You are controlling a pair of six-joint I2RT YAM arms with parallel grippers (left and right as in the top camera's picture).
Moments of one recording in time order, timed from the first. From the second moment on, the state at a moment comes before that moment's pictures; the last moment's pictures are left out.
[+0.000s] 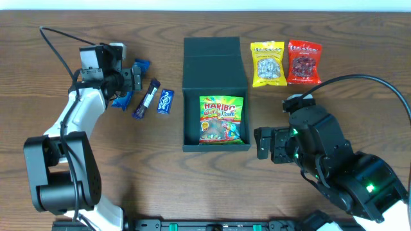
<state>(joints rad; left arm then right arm) 0.11 1.80 1.12 -0.21 0.23 0.06 0.60 0.98 1.22 -1.14 0.13 0.50</state>
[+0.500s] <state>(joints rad) 0.11 1.90 1.12 -0.21 0.14 0.06 0.60 0.98 1.22 -1.14 0.15 0.50</state>
